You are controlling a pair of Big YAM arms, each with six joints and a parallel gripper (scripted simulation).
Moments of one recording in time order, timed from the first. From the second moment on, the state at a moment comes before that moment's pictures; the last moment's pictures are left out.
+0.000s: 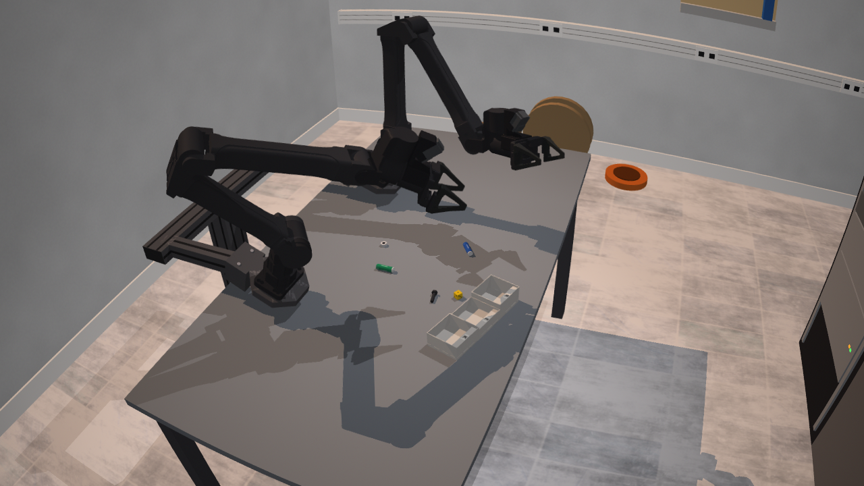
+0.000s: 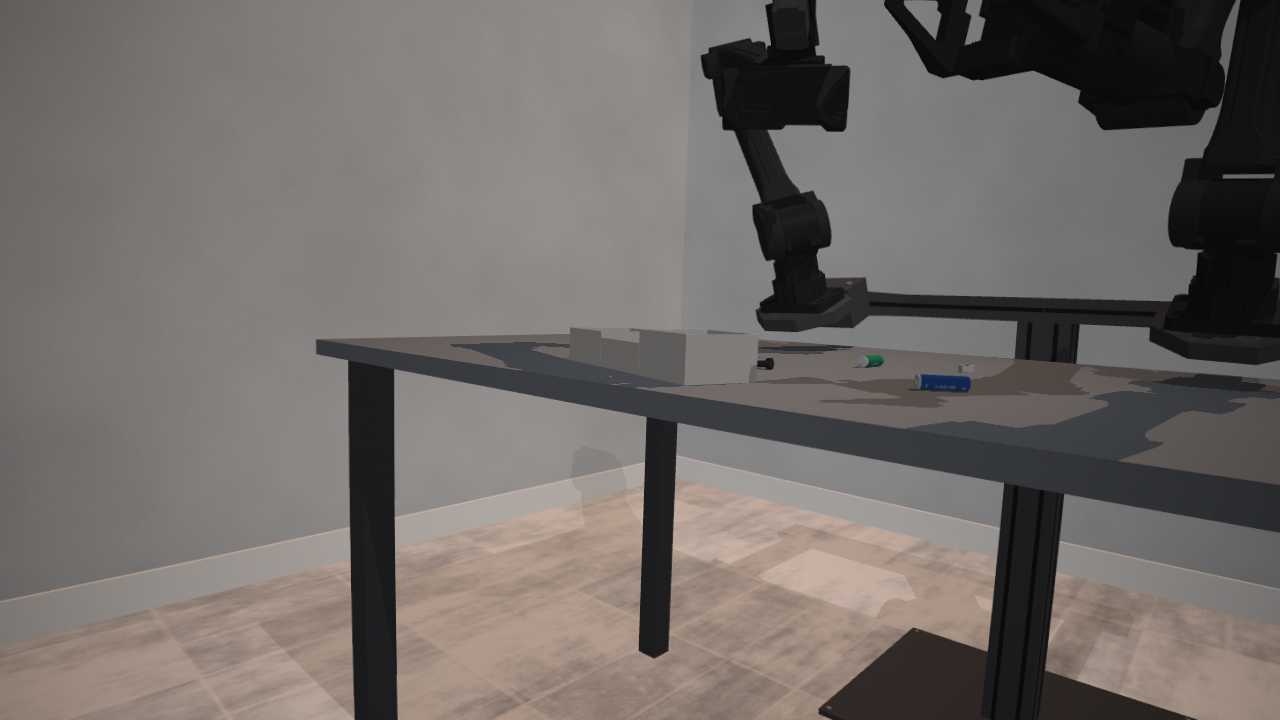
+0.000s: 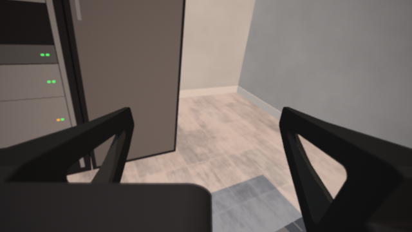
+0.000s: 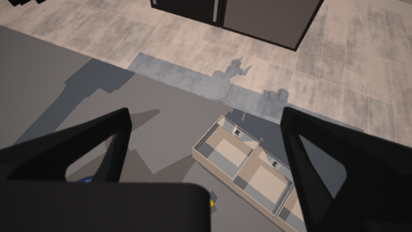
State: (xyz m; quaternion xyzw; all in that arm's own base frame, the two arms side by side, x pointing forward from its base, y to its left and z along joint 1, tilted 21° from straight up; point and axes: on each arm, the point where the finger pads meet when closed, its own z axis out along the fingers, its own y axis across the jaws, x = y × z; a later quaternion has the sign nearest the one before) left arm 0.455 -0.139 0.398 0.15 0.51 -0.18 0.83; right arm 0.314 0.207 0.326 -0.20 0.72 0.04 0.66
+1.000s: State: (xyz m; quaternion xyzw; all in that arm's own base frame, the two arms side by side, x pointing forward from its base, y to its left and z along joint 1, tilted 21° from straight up) left arm 0.455 -0.139 0.398 0.15 0.51 -0.18 0.83; right arm 0.313 0.210 0.339 -0.20 0.70 0.06 0.68
